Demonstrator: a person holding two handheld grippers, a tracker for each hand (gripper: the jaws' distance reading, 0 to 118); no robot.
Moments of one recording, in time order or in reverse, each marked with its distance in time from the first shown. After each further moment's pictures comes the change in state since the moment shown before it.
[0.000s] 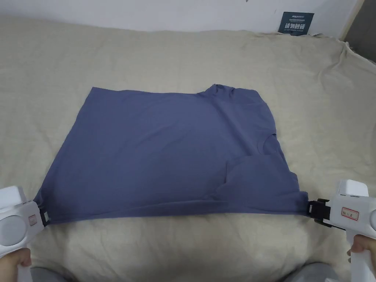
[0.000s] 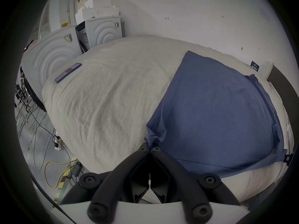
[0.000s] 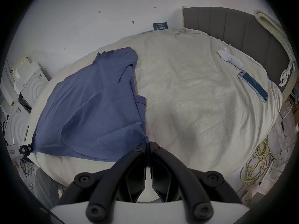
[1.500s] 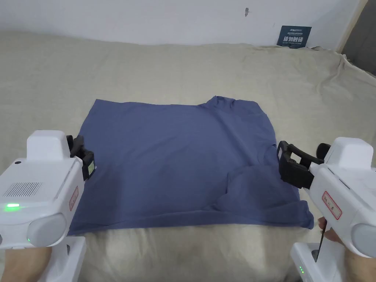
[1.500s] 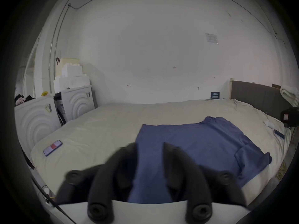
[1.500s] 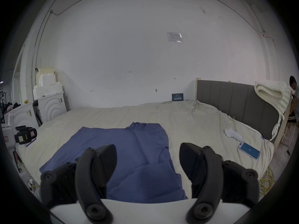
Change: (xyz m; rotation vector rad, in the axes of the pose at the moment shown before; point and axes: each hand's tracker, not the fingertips) left arm 0.072 0.037 0.105 0.594 -0.250 -0.205; right arm -0.110 0.016 0.108 0.631 0.063 0.164
